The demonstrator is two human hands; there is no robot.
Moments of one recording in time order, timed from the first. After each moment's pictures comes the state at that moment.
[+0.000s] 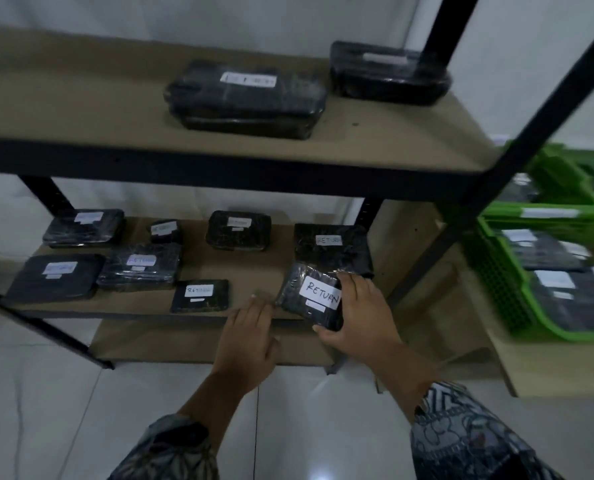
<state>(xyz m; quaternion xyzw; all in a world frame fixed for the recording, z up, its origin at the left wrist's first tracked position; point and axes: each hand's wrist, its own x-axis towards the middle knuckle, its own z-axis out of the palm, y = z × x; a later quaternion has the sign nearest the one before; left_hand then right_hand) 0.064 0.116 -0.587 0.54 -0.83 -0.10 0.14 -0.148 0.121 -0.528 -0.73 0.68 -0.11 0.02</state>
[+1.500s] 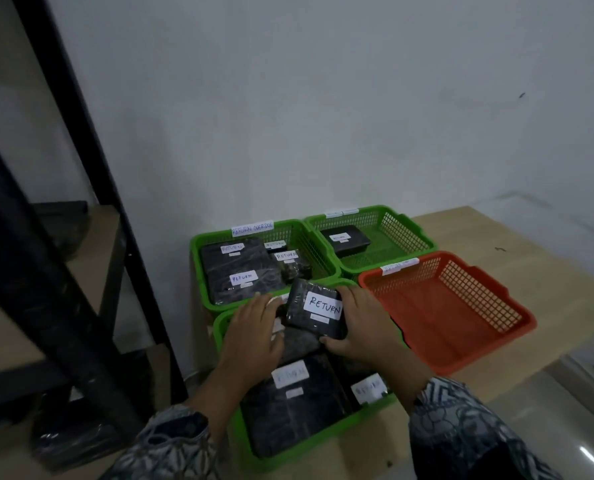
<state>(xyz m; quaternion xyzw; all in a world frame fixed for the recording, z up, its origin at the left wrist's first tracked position) -0.417 0.032 -0.459 0.35 -0.91 -0.08 0.23 -0.615 0.130 -0.410 -0.64 0.76 -0.10 -0.05</state>
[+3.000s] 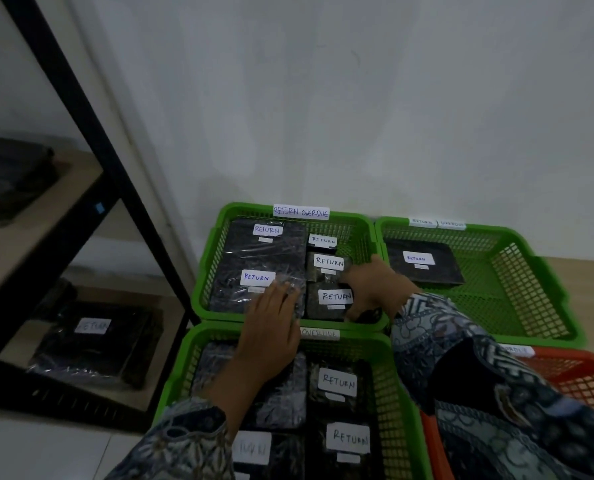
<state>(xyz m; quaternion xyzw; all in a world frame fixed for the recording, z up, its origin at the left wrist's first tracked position) -0.522 -0.050 -0.513 0.54 -0.82 -0.09 0.18 -0.733 -0.138 -0.456 -0.81 0.50 0.29 0.04</state>
